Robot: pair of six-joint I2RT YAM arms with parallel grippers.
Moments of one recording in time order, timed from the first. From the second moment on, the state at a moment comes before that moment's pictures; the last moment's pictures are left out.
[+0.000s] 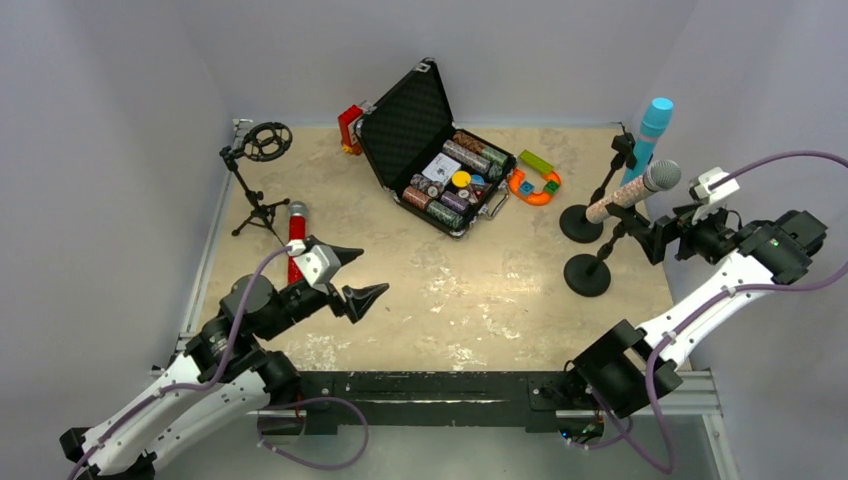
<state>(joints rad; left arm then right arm) -0.85 0.42 0.61 -0.20 0.08 -0.01 -0.97 1.20 1.34 -1.27 -1.17 -1.22</state>
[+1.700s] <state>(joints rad) -0.21 0.90 1.18 -0.64 -0.20 -0.15 0.29 1.15 1.17 -0.72 -1.05 -0.53</state>
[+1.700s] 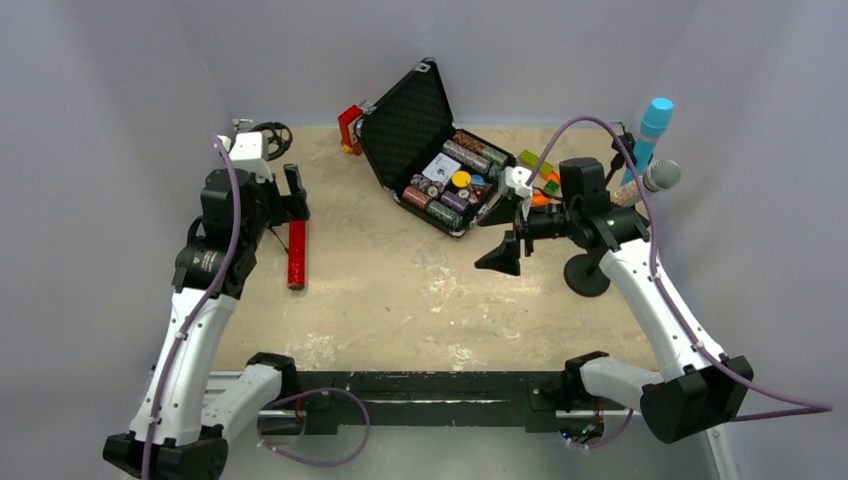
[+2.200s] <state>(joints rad) 0.12 1.03 0.86 -0.14 -0.10 -0.18 0.29 1.15 1.10 -0.63 -1.15 -0.51</state>
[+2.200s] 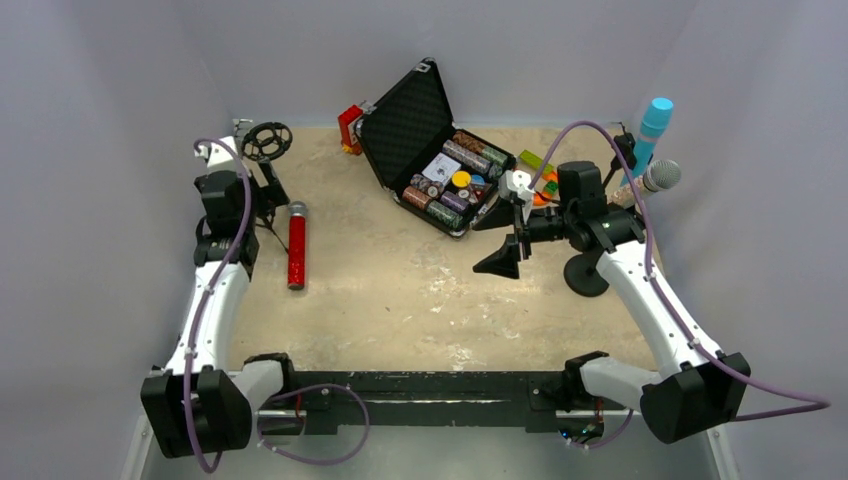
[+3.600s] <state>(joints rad) 0.23 1.24 0.79 0.42 -0.06 0.11 0.29 1.19 1.09 -0.68 -1.15 -0.58</state>
